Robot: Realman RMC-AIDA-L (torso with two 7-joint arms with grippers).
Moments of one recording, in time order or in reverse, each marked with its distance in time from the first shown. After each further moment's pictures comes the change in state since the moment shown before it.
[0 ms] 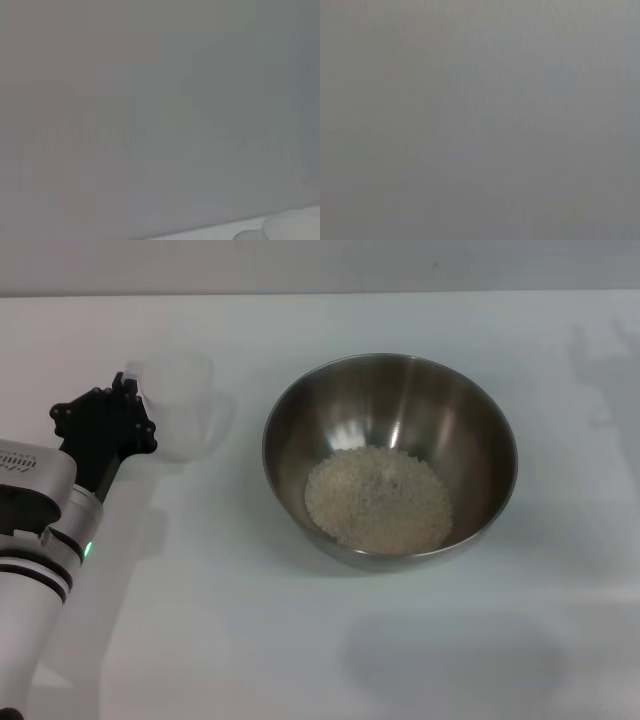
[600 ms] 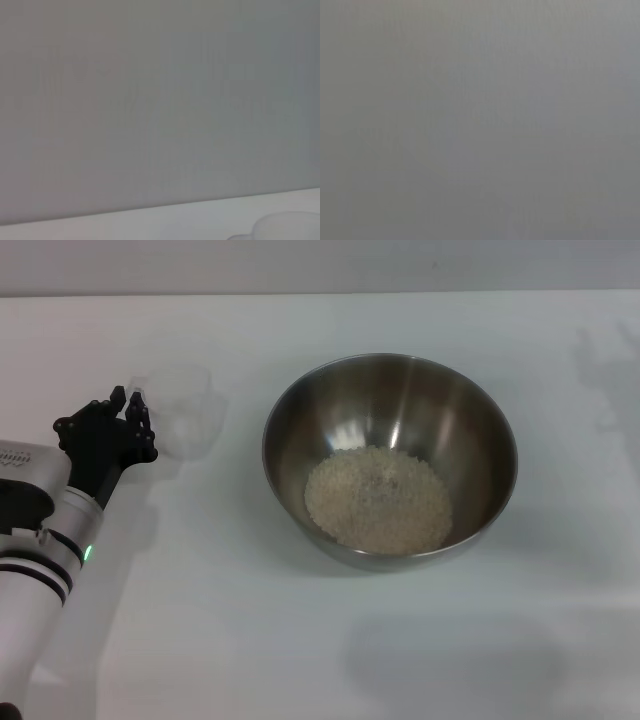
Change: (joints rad) left arm -0.007 0.003 -0.008 0.008 -0.009 -0.068 -0.078; right arm -0.012 0.000 0.001 0.006 0.000 -0.013 0.001
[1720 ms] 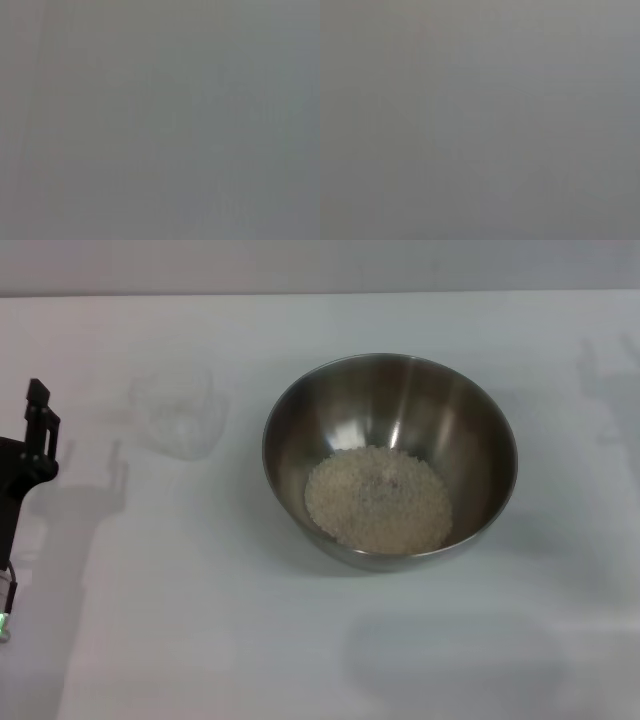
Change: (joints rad) left arm 0.207 0.006 0.099 0.015 0.008 0.524 -0.183; right arm -0.041 0.020 -0.004 0.006 0.000 0.089 0.004
